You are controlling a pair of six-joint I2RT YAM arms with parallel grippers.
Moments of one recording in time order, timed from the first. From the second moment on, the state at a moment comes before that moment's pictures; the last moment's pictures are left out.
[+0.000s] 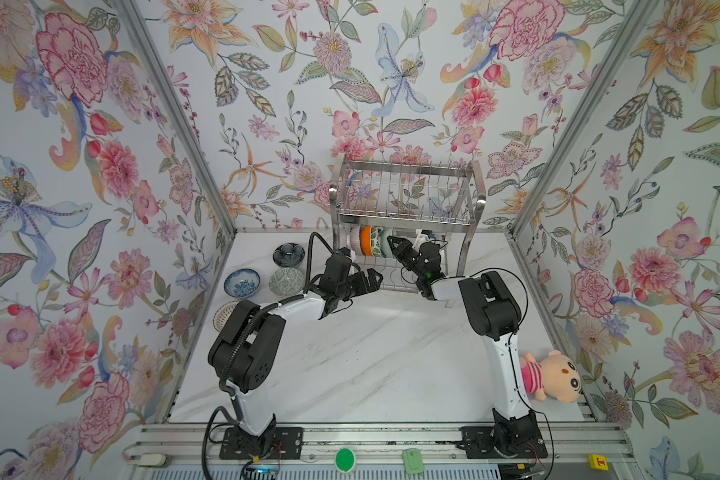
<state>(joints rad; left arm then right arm) -0.51 1.80 1.08 0.15 0.23 -0.71 0.38 2.36 1.44 0.88 -0.25 1.08</state>
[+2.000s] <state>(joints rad) -0.57 1.33 0.81 -0.07 0.04 -0.65 0.51 1.78 0.92 0.67 -0.28 0.81</state>
